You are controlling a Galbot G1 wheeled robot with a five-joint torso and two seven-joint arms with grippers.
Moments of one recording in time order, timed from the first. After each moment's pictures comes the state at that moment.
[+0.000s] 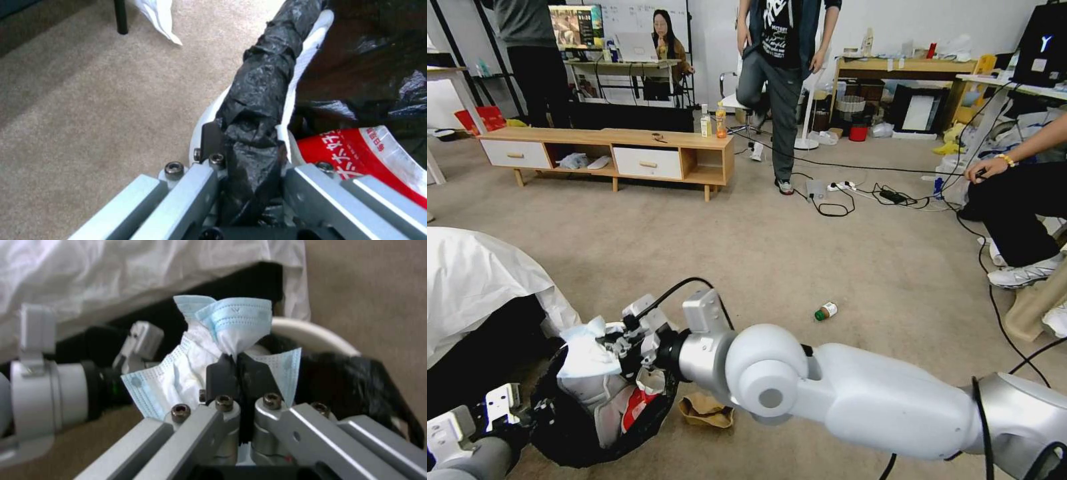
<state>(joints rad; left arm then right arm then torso) 1.62 -1.18 -0.97 -2.21 -1.05 0.74 -0.40 -0.13 1.18 -0.75 2.03 1.45 -0.52 0.50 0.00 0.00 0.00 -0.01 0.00</state>
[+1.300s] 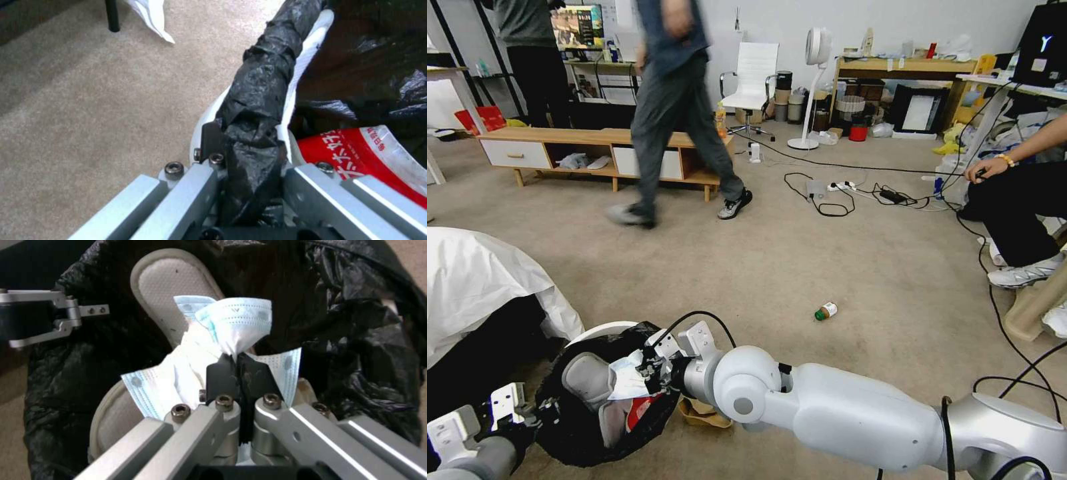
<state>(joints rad) 1.62 -1.20 -0.95 -2.22 -1.04 0.74 -0.40 -0.23 1.23 -0.79 1.84 1.35 -0.58 0.52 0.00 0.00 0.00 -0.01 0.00</state>
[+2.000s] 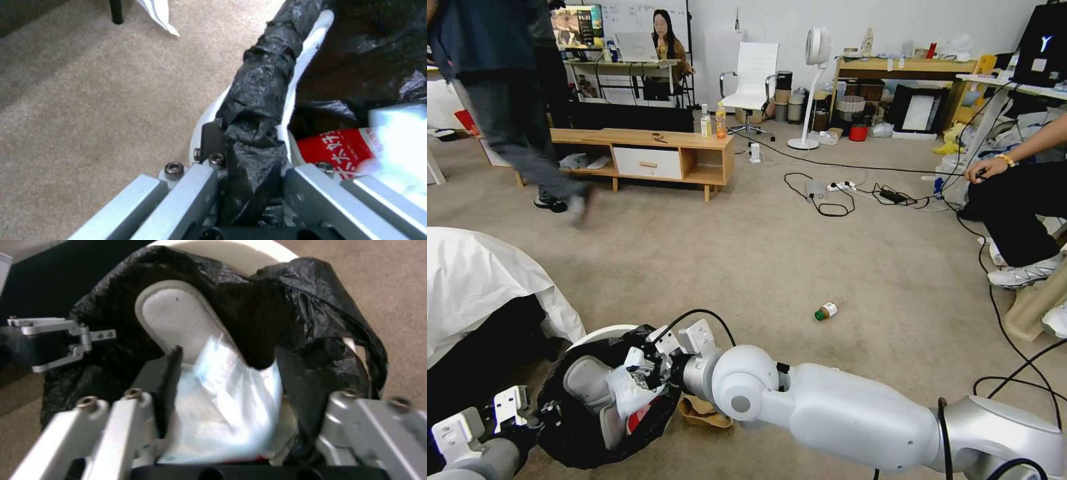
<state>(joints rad) 1.61 -1.21 -0.95 -2.19 -1.02 0.74 -0.39 -0.24 1.22 -0.77 1.85 1.34 -0.56 0.53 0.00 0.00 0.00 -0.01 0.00</state>
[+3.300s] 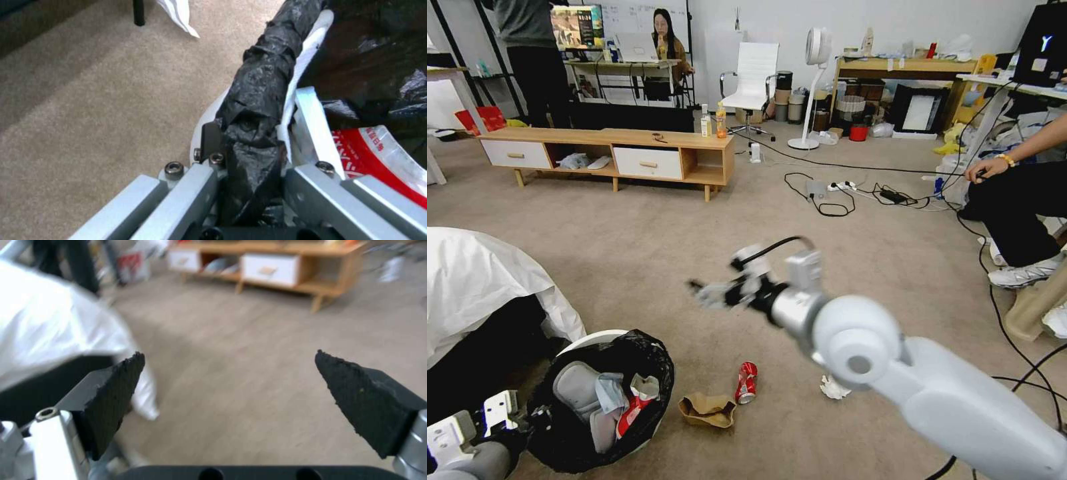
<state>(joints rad) 1.62 -1.20 -0.98 -2.16 -1.01 0.74 -0.38 -0.43 0.90 -0.17 2.17 1.24 -0.58 0.56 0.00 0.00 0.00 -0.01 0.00</state>
